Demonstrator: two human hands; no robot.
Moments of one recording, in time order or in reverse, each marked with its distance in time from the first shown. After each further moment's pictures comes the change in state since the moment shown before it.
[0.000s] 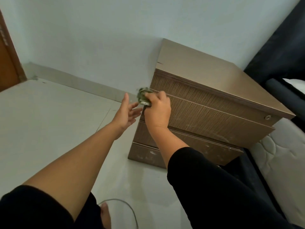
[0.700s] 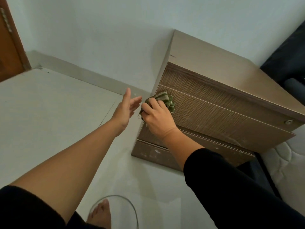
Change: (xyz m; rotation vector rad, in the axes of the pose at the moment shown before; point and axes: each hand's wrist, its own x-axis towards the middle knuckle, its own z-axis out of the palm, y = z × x) left_hand 0.015 -0.010 -0.015 0.078 0.054 0.102; right_hand -0.001 0.043 0.033 -0.554 -0.038 -0.926
